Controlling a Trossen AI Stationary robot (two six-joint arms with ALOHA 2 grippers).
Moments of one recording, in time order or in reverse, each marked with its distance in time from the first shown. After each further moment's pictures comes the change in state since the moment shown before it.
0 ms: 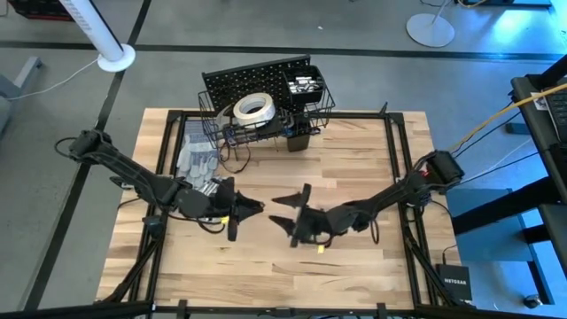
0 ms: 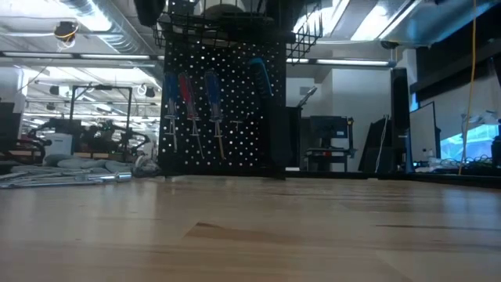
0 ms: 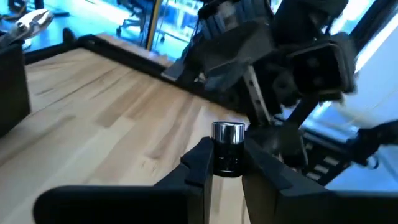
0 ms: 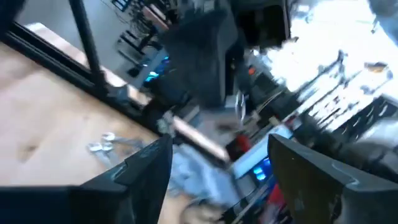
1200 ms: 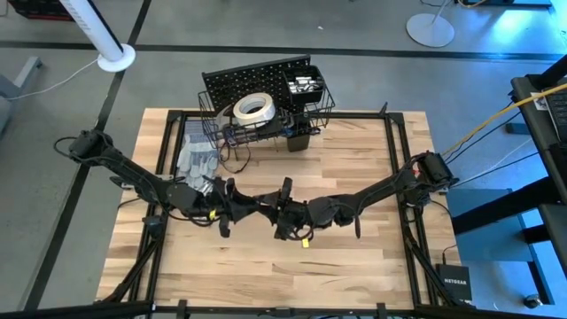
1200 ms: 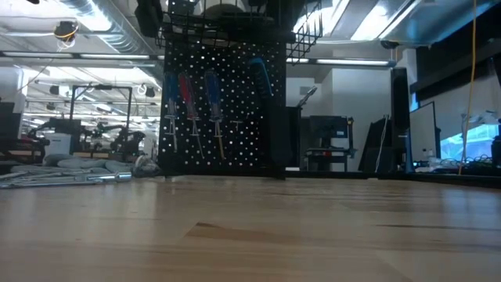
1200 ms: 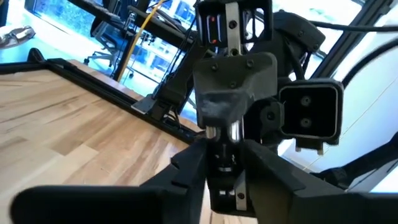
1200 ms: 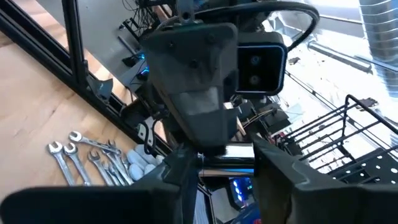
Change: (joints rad) left arm 0.010 -0.002 -0.212 0.494 0.046 0.000; right arm -0.085 0.088 0.230 -0.148 -0.102 -0.197
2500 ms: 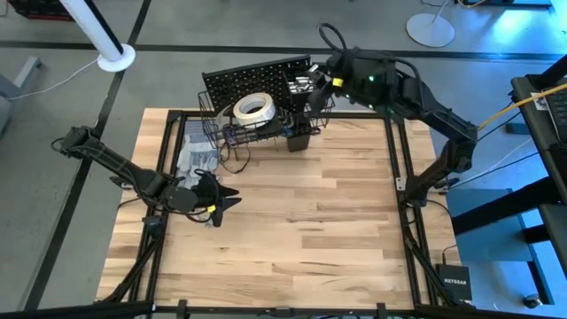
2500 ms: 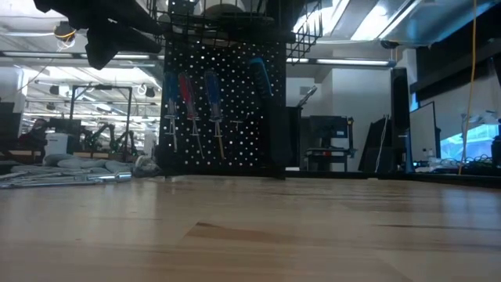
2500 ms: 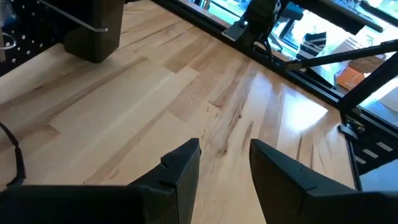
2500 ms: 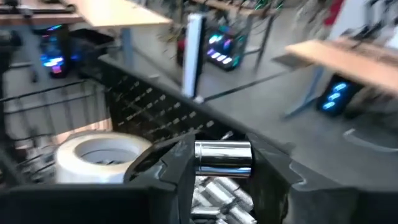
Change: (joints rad) left arm -0.012 -0.263 0.001 -0.793 -0.137 -0.232; right arm -0.580 -0.258 0.896 -1.436 -0.108 0.967
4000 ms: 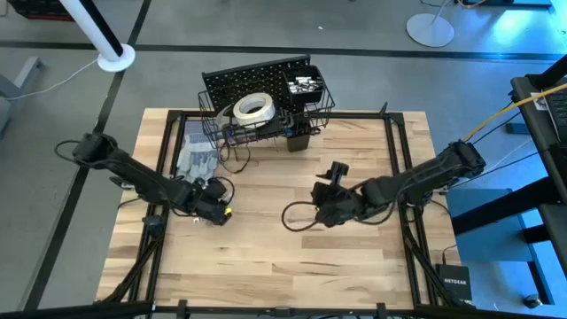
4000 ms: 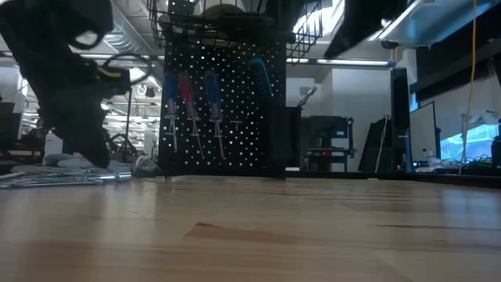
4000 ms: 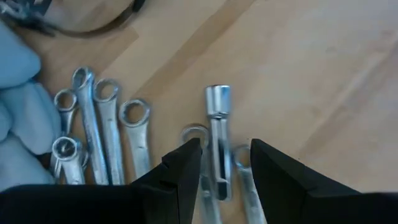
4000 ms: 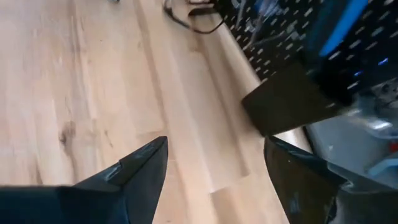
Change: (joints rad) left arm 0.098 0.347 0.000 -0.471 0.169 -0.331; right arm 0.619 -0.066 -0.846 -0.056 0.319 0.307
